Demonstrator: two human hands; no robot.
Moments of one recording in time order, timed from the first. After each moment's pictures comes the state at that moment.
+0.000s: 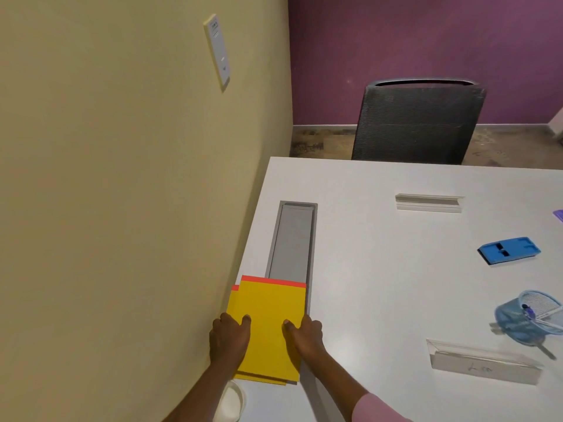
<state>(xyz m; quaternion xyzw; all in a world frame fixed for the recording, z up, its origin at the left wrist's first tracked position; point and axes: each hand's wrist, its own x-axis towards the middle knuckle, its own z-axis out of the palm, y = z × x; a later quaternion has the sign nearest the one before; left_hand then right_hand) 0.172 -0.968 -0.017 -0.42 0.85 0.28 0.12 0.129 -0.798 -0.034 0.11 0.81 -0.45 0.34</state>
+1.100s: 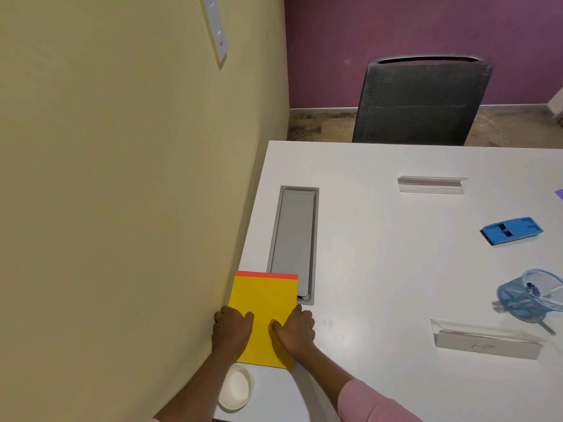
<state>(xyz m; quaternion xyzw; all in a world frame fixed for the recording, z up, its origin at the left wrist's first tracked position) 0.179 -0.979 -0.023 -0.42 0.84 0.28 0.19 0.155 -0.837 -0.054 0.08 0.88 -0.33 0.32</state>
